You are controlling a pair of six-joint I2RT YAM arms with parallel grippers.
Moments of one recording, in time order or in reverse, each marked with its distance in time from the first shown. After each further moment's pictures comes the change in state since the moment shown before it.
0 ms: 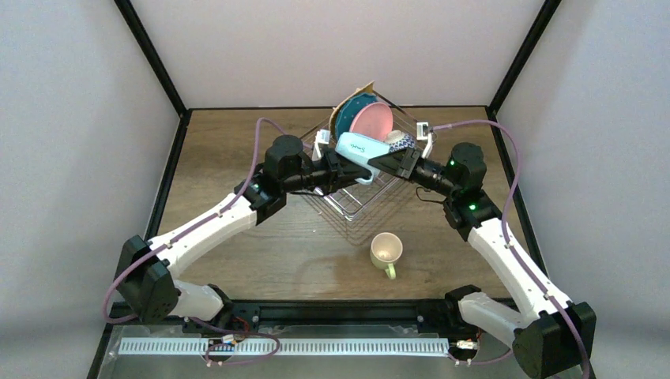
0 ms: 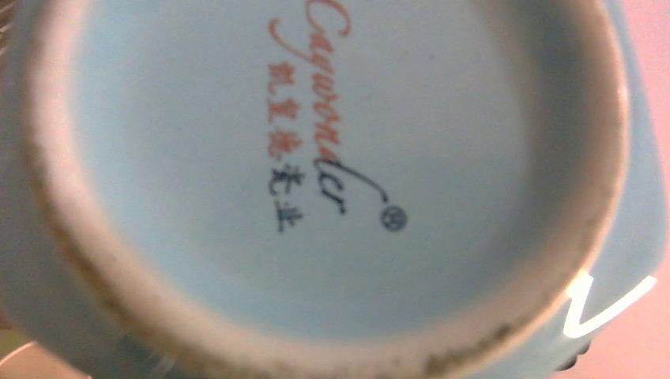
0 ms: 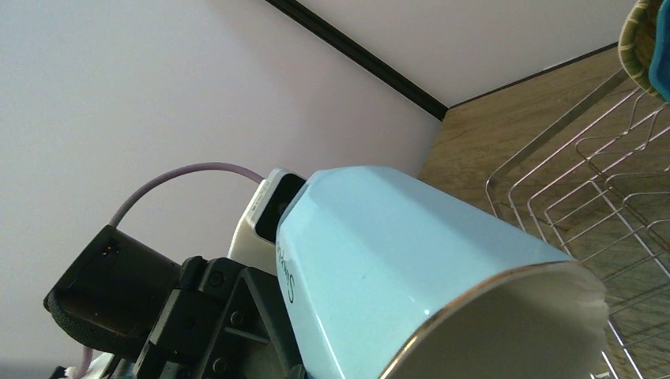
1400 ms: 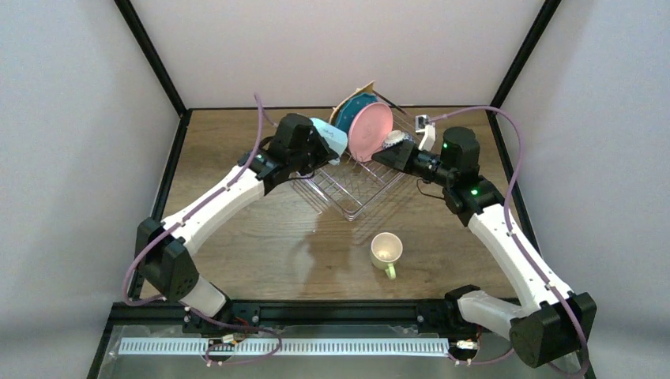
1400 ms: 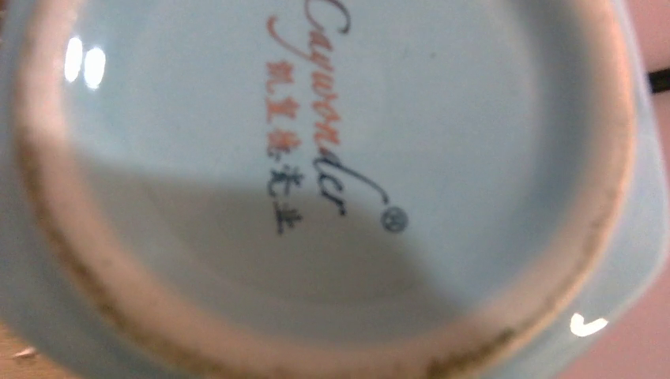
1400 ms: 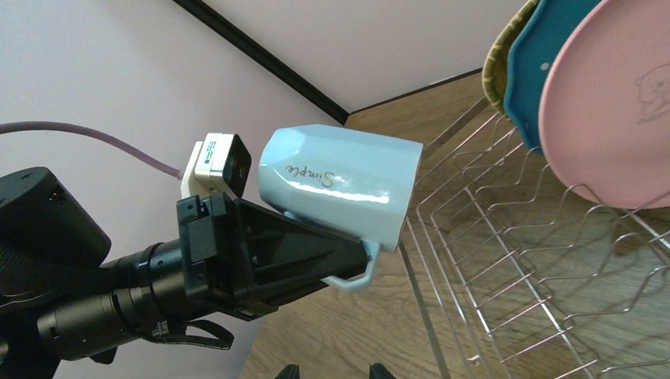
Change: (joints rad) left arm 0.096 0.142 0.261 -0.515 -0.452 0.326; right arm 0.006 0.073 0.161 -0.317 0.161 -0.227
